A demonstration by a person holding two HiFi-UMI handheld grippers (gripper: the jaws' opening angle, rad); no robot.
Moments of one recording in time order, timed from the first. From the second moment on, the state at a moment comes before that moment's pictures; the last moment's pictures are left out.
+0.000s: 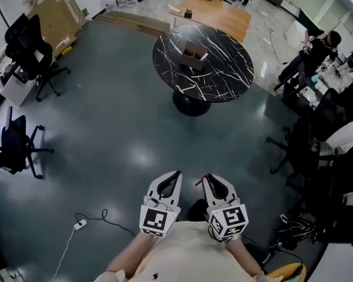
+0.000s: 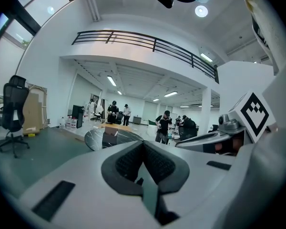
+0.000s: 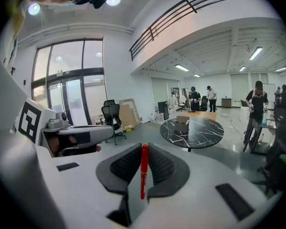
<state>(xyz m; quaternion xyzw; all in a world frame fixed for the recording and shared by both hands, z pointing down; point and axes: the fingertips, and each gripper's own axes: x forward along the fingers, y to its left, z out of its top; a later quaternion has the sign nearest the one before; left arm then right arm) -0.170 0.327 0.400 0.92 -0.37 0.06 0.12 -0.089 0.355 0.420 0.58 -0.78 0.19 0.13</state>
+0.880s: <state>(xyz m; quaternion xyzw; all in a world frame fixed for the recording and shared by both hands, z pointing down) -0.065 0.164 0.408 0.88 -0.45 0.09 0.11 0.012 0.179 0.433 0.49 -0.84 0.19 0.13</state>
